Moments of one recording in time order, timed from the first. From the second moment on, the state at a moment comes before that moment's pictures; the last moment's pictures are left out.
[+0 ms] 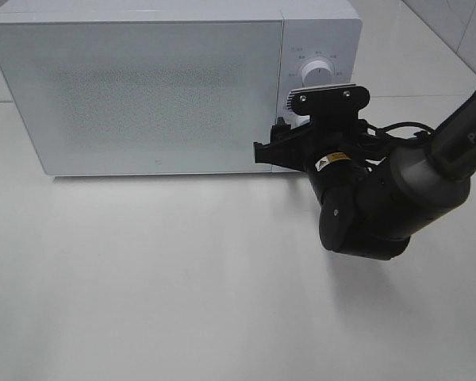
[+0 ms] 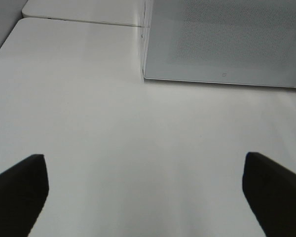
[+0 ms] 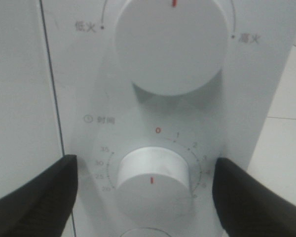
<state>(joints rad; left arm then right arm) -0.03 0.00 -0.52 -0.06 1.07 -0.05 0.64 2.11 -0.82 0.65 -1.18 -0.29</state>
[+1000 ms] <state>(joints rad) -0.03 0.00 -0.52 -0.06 1.07 -0.05 0.64 2.11 -0.82 0.66 -1.18 -0.29</state>
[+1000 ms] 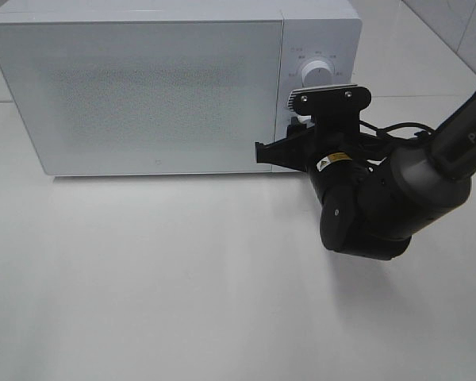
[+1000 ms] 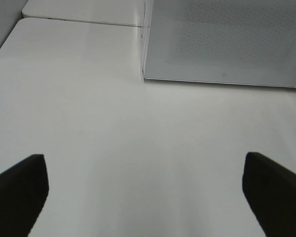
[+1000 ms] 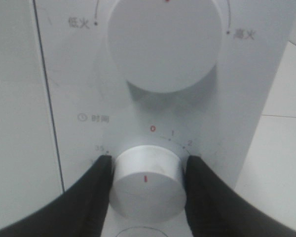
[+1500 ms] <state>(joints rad) -0.03 0.00 -0.52 -0.06 1.07 -0.05 0.63 2.11 -0.81 0.62 -1.18 0.14</state>
